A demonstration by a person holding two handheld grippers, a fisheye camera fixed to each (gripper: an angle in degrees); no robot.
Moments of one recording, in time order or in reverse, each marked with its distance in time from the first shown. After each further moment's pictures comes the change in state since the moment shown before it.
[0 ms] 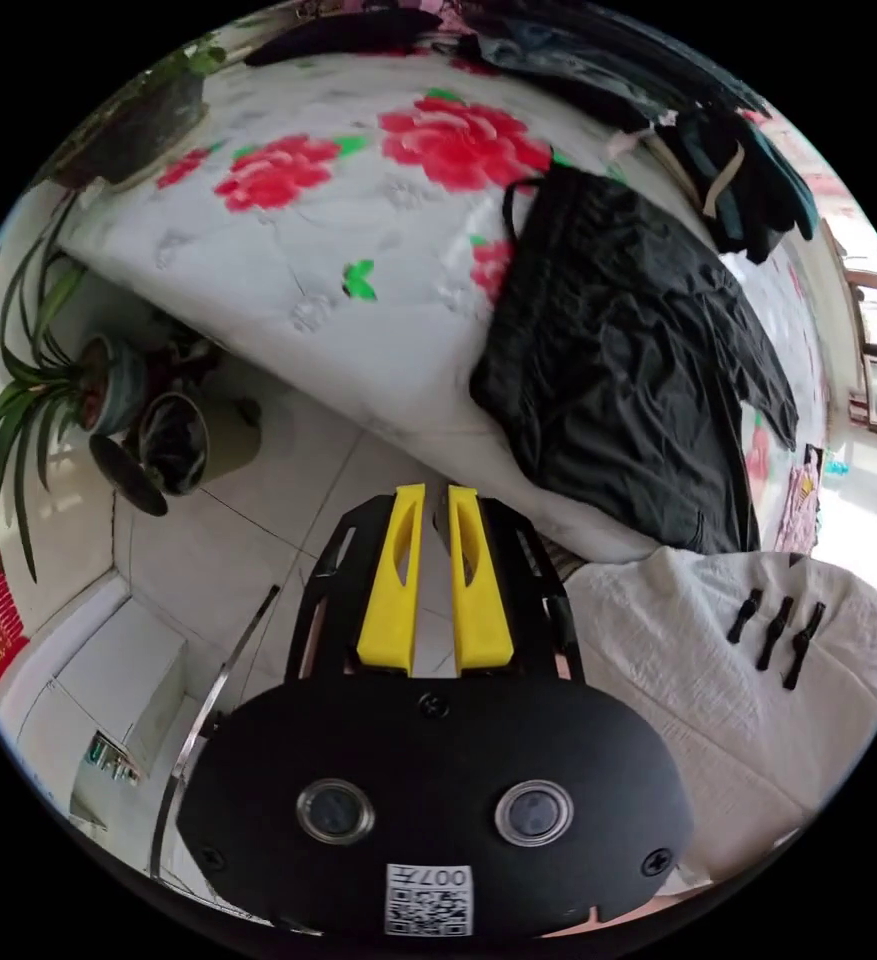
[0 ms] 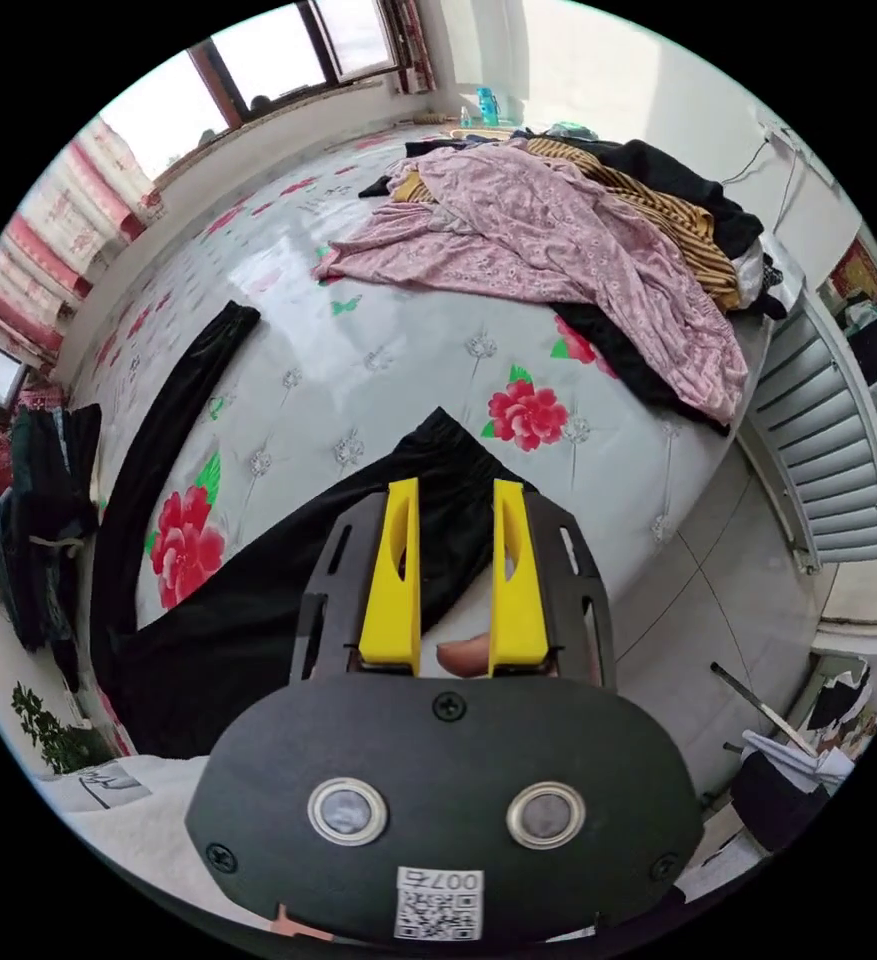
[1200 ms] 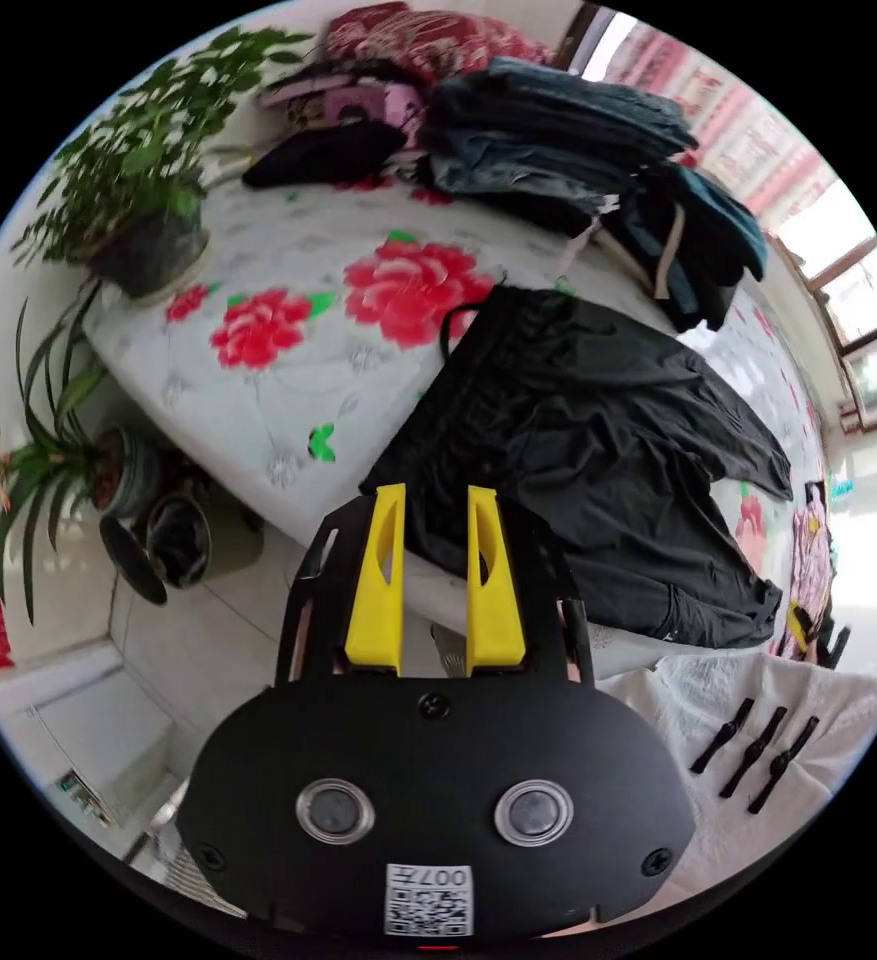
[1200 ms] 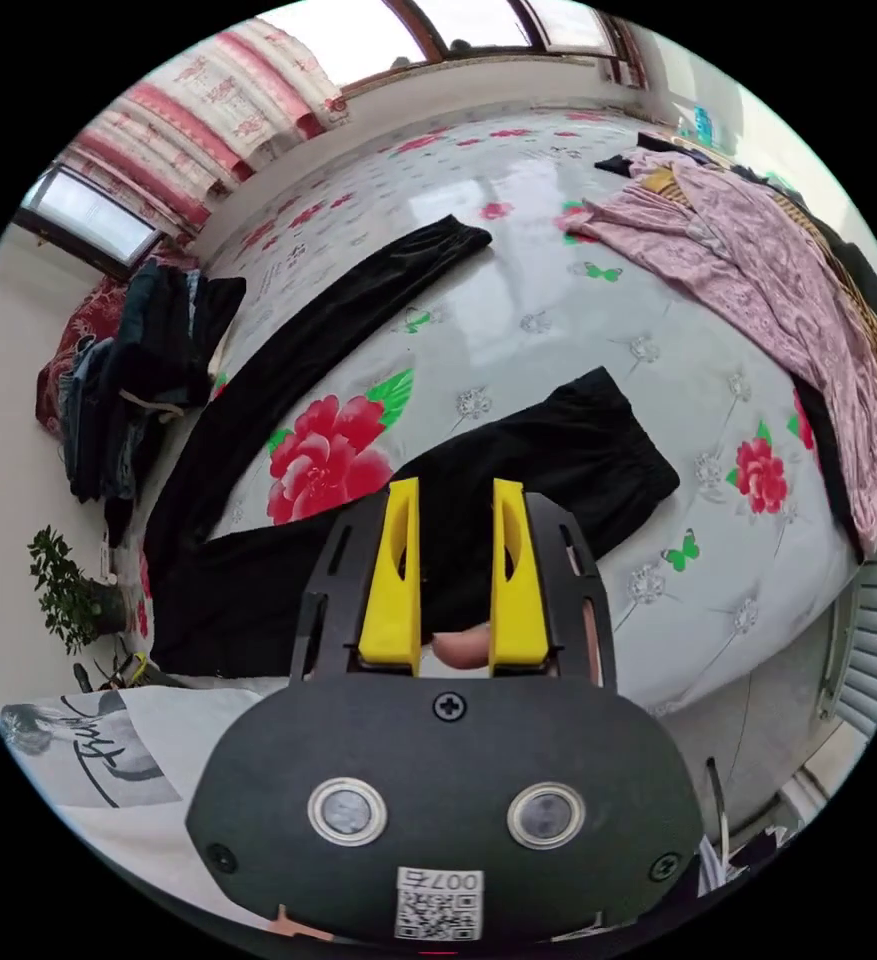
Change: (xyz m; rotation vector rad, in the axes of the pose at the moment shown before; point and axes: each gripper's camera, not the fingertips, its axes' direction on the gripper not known) left arm 0.006 -0.024 -0.015 0.206 0.002 -0.015; right arm -0.044 -0.001 0.049 -0.140 -0.222 -0.209
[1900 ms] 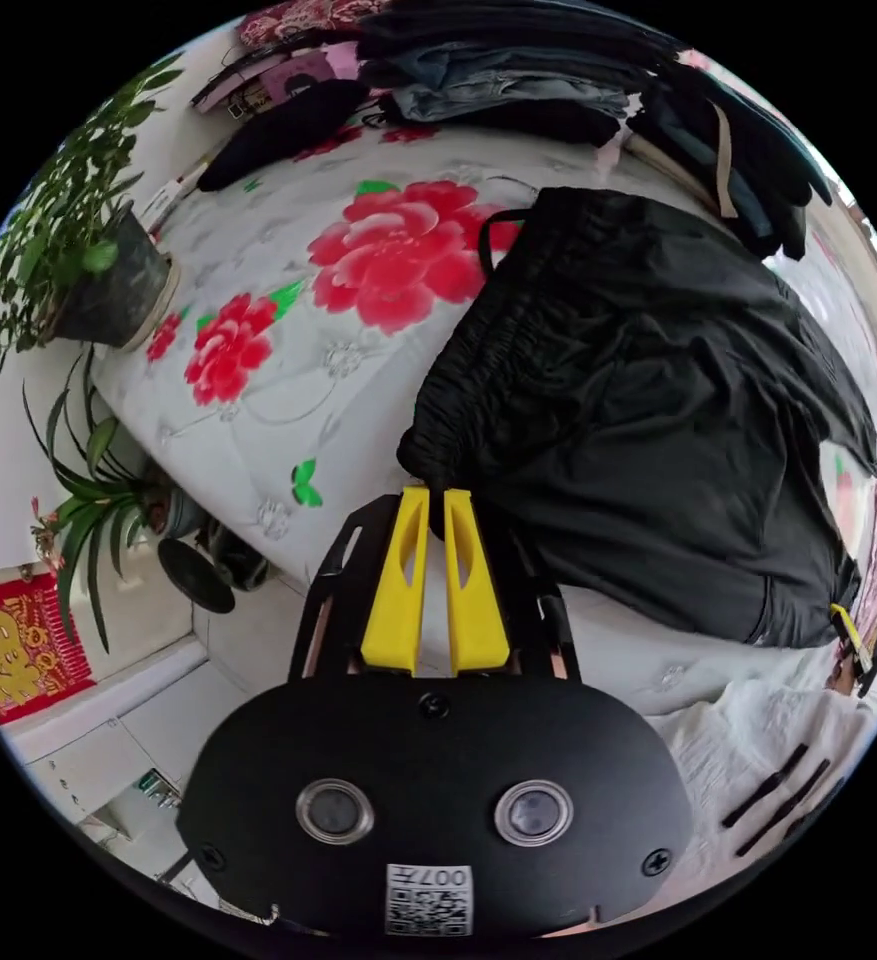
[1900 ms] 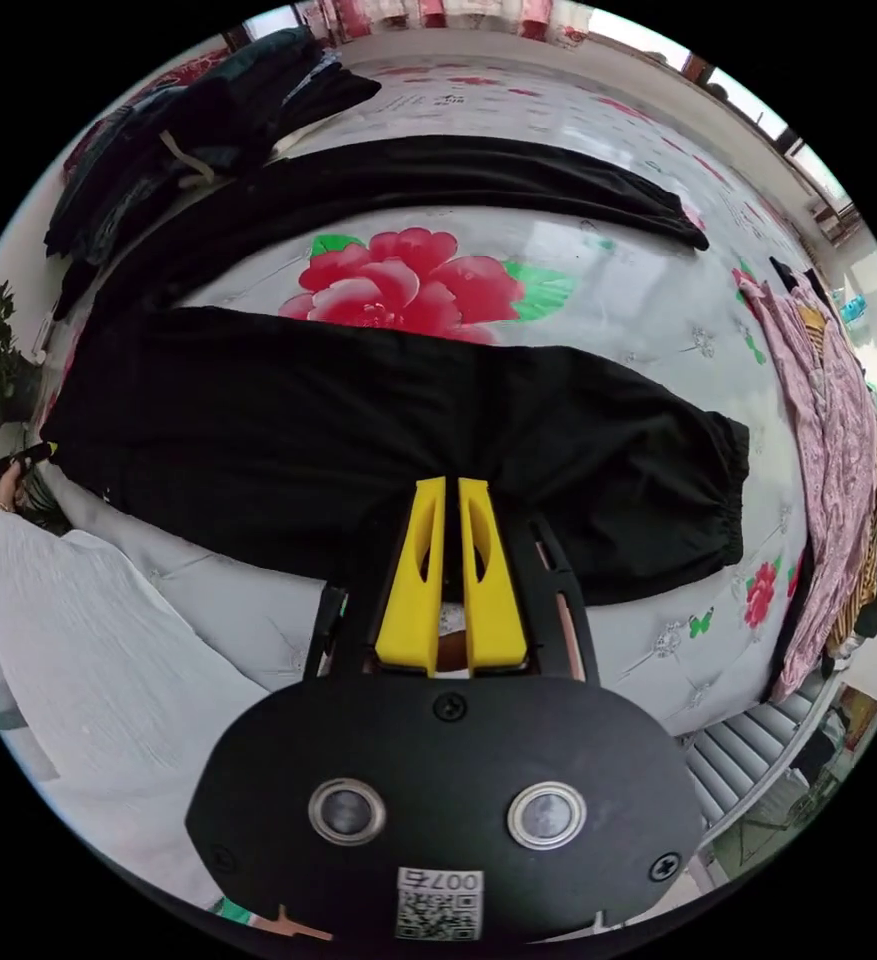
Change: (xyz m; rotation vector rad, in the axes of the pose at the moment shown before) left arm 0.020 -0.032 0.055 -0.073 -0.236 0.104; right arm -0.090 0.052 0.077 -0.214 0.225 -0.530
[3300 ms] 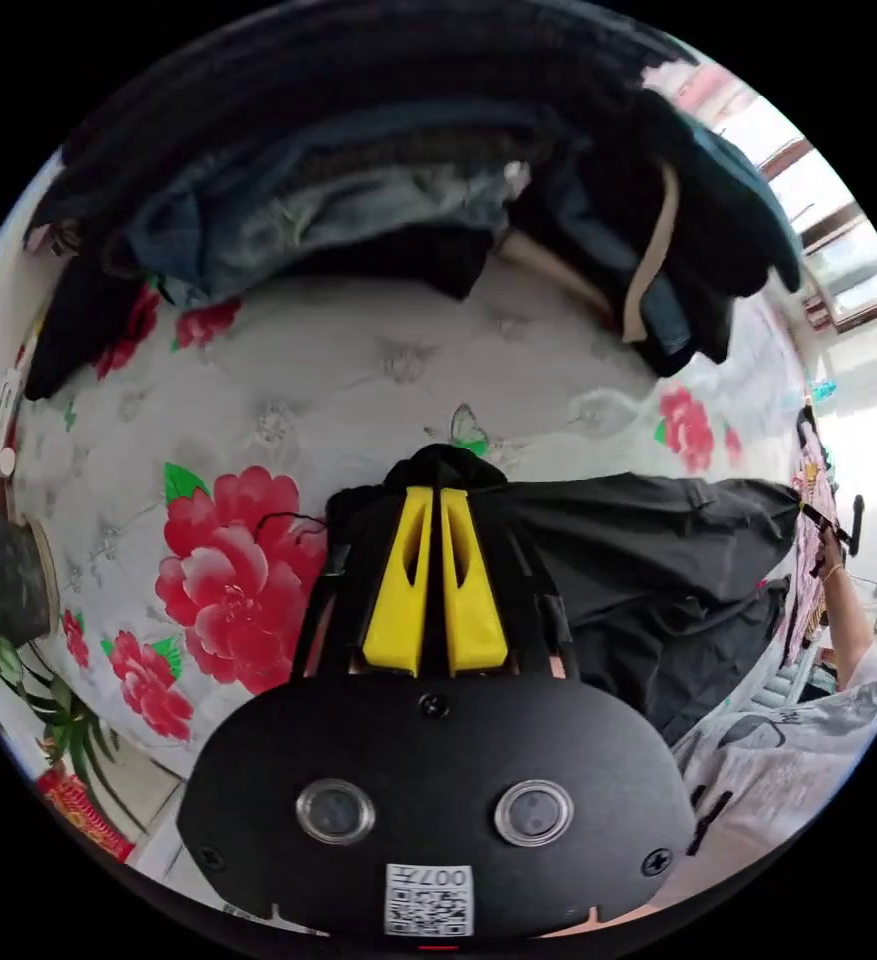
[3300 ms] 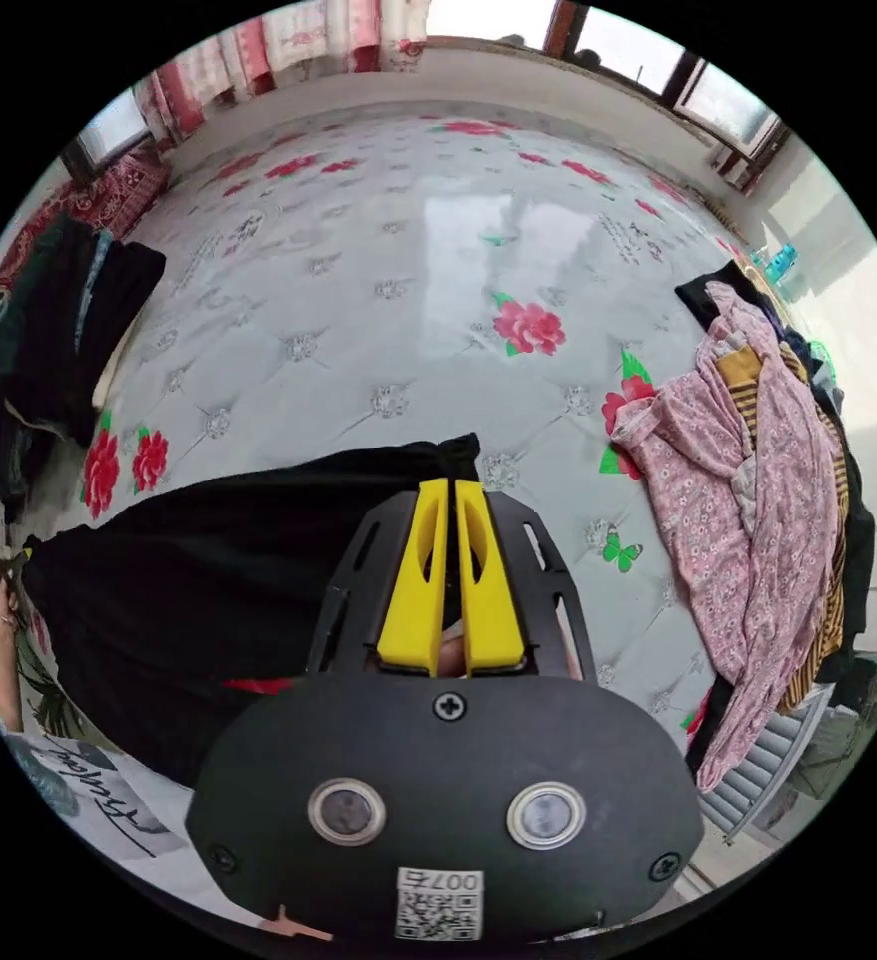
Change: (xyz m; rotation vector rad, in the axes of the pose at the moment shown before) left arm 0.068 -0.222 -0.056 0.233 0.282 0.272; right arm 0.118 -0.217 -0.106 0.241 0.065 0.262
